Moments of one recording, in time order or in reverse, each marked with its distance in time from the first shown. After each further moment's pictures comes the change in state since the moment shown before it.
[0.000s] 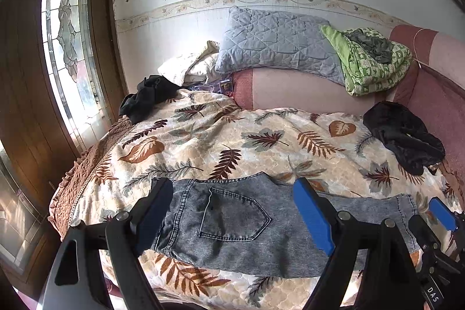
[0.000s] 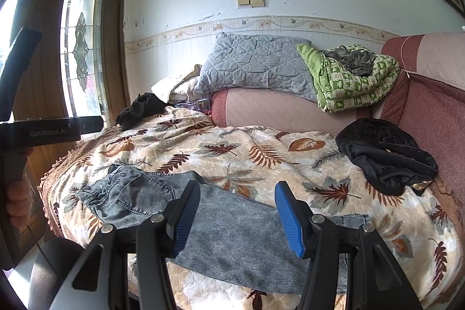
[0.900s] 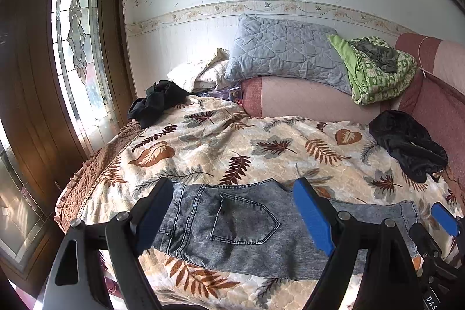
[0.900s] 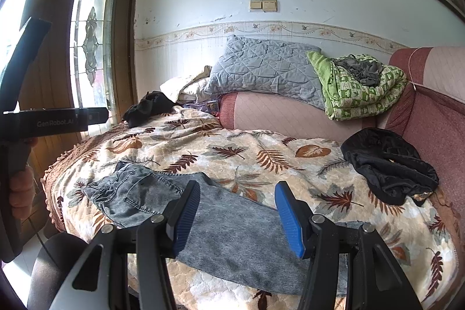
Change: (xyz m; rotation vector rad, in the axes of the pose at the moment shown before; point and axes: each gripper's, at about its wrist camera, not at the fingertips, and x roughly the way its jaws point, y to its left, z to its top) left arm -0.014 0.018 0.002 -0.022 -0.036 0.022; right arm -0.010 0.019 0.005 -0.051 -0.013 0.021
